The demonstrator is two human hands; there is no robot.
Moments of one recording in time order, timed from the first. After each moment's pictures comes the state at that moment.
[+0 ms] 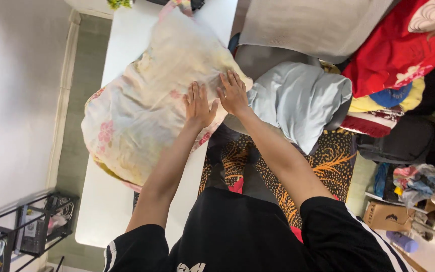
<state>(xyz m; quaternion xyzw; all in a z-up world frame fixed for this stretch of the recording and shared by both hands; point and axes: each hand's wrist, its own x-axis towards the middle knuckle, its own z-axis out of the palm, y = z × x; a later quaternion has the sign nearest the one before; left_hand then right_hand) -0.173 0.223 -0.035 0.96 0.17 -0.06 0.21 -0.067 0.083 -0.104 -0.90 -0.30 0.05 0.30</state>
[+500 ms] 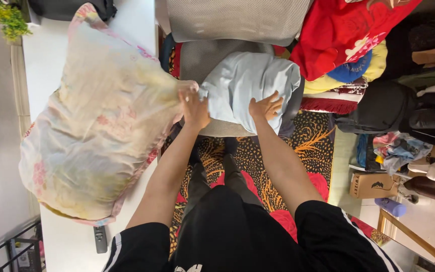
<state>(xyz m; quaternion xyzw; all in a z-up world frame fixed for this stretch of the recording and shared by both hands) -0.063 0.052 -0.114 0.96 0.00 -0.25 -0.08 0.005 -0.186 -0.203 -0.90 0.34 0.19 0.19</state>
